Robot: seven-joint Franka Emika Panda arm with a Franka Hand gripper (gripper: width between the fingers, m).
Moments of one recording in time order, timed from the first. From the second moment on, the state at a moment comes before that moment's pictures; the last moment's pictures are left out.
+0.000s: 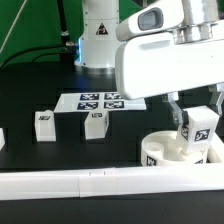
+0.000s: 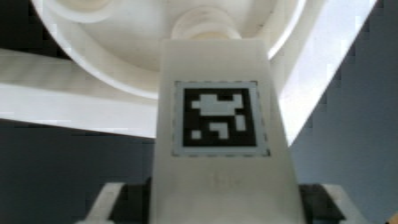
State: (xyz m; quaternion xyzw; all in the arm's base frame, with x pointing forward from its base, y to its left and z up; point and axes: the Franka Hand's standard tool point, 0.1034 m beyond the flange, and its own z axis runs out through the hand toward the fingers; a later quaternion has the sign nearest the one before) arm 0.650 0.103 0.088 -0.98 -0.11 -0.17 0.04
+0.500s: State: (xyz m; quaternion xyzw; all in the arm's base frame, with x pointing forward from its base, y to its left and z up) arm 0.651 0.109 0.088 -0.97 -0.11 -0.20 0.03
